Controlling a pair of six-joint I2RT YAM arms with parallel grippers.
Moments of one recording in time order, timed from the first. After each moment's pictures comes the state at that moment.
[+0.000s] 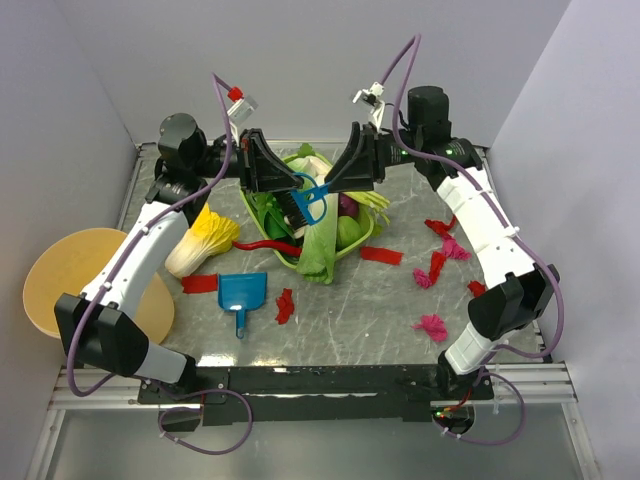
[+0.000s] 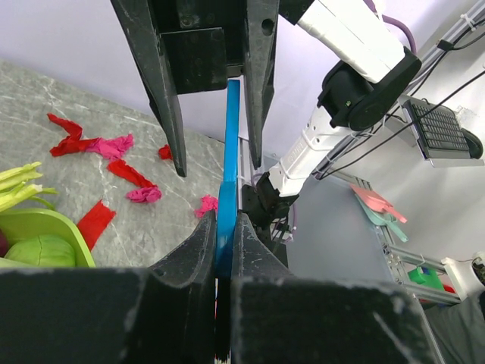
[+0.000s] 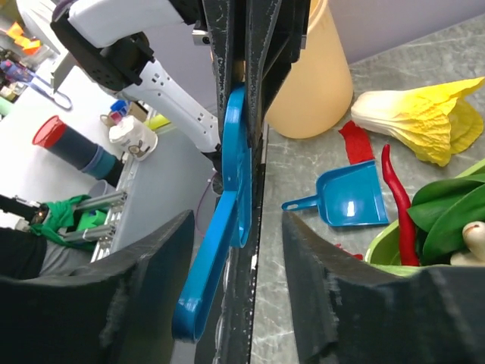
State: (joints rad) left arm -0.31 1.43 1.41 0.22 1.27 -0.64; right arm 0.34 1.64 1.83 -0.56 -1.36 0.16
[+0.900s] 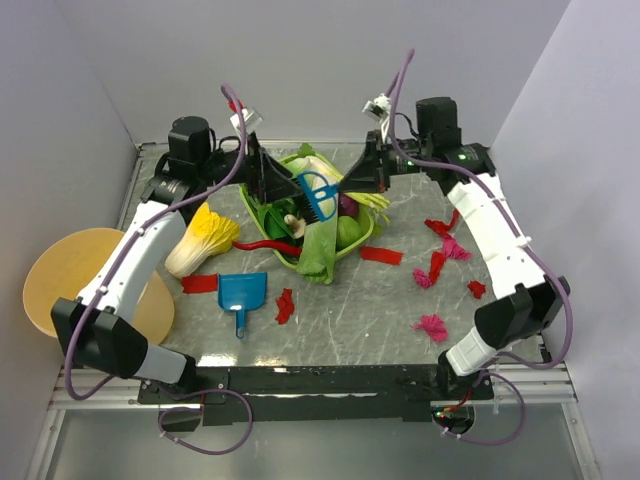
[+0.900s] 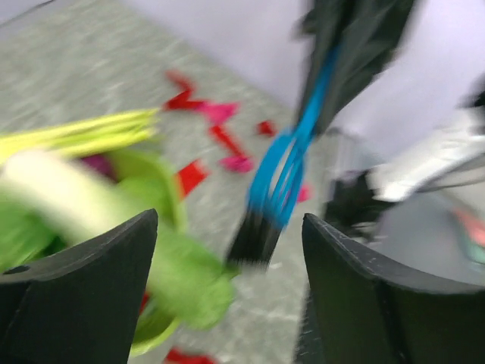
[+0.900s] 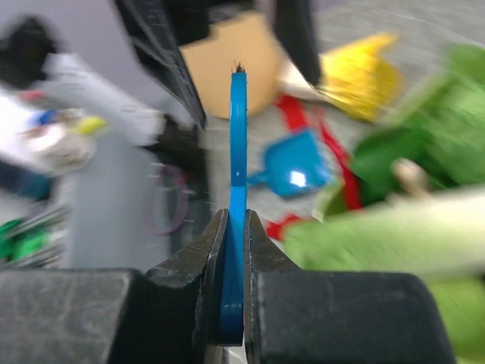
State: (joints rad) left arm -0.31 1.43 1.45 -0.17 1.02 -0.30; right arm 0.33 1.60 1.81 -0.74 -1.16 -0.01
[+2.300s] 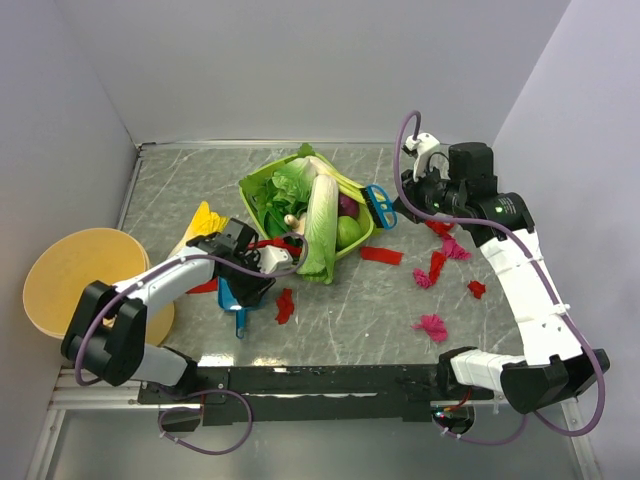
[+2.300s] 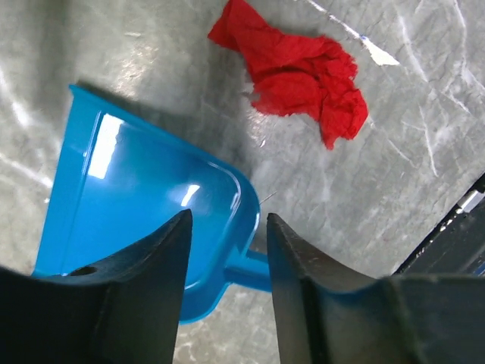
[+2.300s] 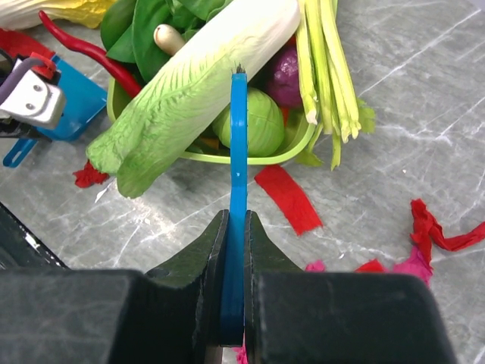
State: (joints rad) left arm -0.47 1.39 0.83 -0.68 0.33 0.51; right arm 0.26 1.21 1.45 -0.85 -0.38 -0.19
